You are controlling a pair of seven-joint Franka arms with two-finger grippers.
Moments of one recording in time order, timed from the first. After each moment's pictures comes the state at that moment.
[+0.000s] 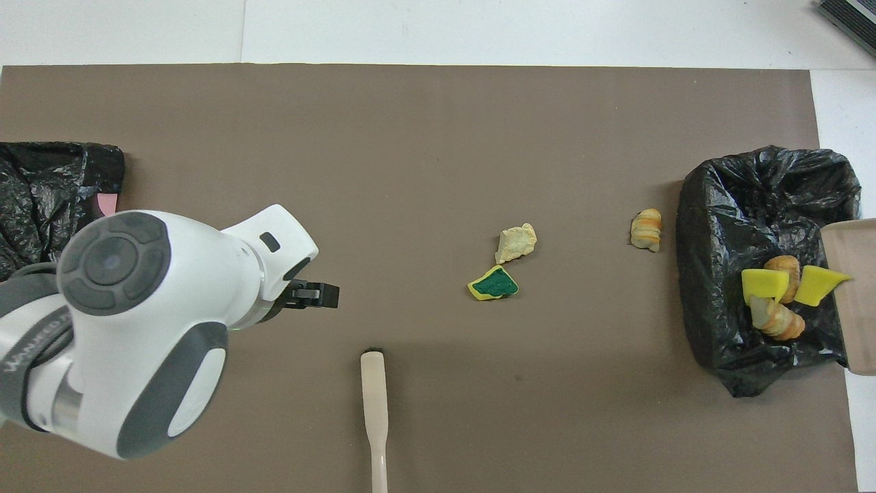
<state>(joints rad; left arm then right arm) -0.19 -0.12 -0.26 -1.98 -0.07 1.89 -0.28 -0.44 -0.03 0.14 -1.73 -0.75 1.71 -1.66</state>
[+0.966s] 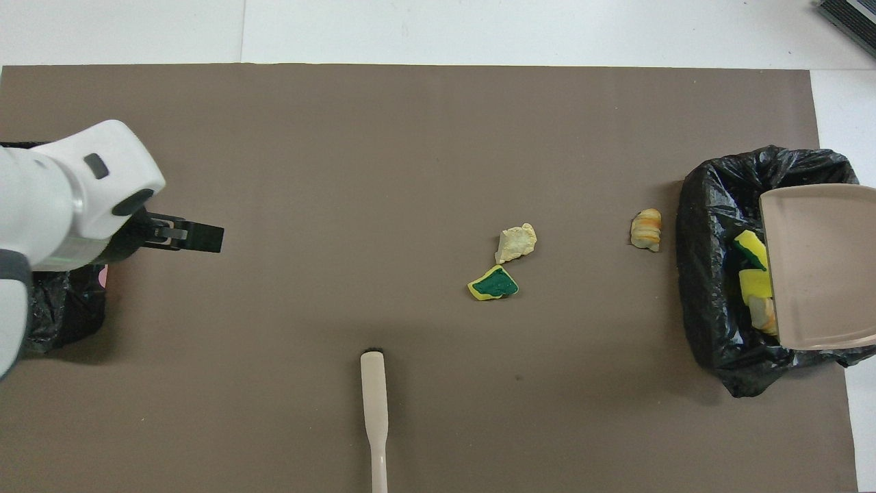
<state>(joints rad) -0.12 -0.09 -0.10 -1.73 -0.02 1.74 0.01 -0.43 -0.04 0.22 -1.63 -0.52 1.63 -1.66</state>
